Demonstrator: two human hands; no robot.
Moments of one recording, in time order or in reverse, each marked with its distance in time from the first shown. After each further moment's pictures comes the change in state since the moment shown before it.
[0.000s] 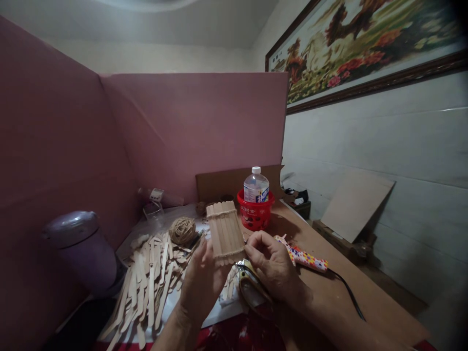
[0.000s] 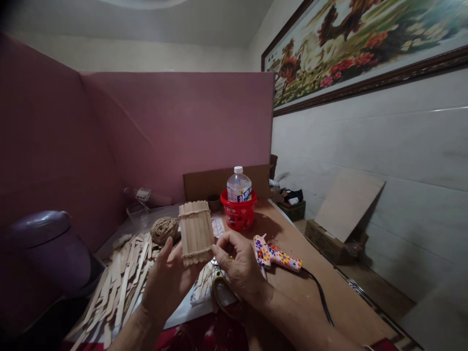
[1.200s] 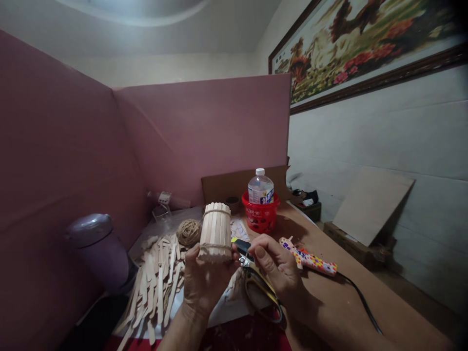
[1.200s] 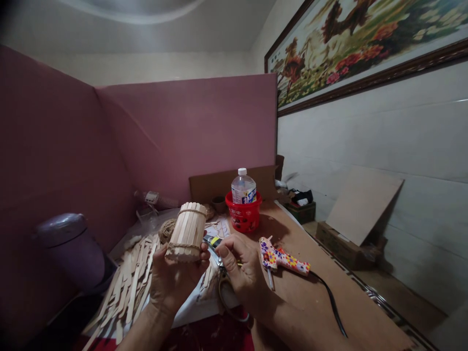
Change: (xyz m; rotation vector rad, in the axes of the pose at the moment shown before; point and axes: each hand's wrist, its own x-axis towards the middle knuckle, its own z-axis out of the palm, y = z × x) left_hand 0.001 0.005 -0.009 -0.291 -0.049 -0.074; right_hand -0.010 -0.009 0.002 0.034 -0.020 -0.119
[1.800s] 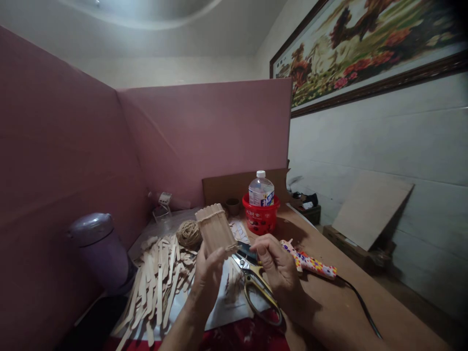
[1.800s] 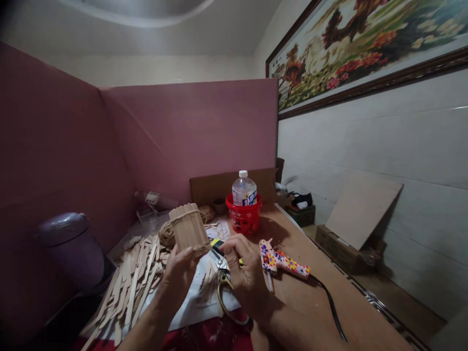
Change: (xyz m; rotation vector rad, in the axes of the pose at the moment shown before) left_hand 0.008 -0.011 -0.002 0.531 0.269 0.390; right_hand 0.002 0.002 0.000 -0.224 0.090 -0.126
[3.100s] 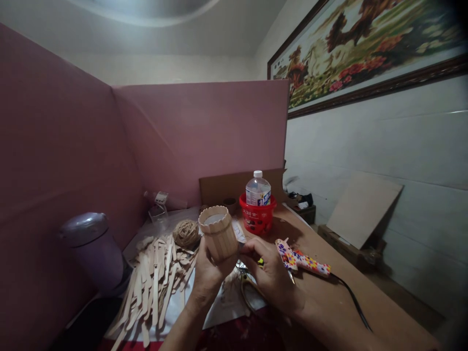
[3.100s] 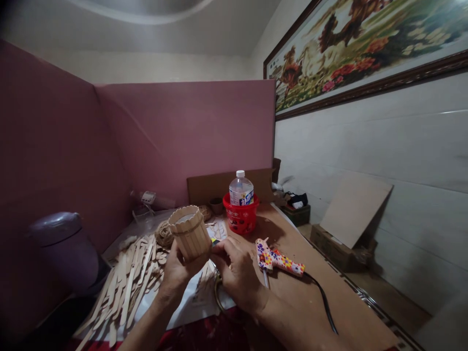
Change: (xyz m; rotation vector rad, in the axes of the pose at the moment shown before) left_hand 0.010 -0.017 -0.003 0.419 0.052 0.190; right_hand 0.005 0.003 0.003 -0.200 -0.141 0.028
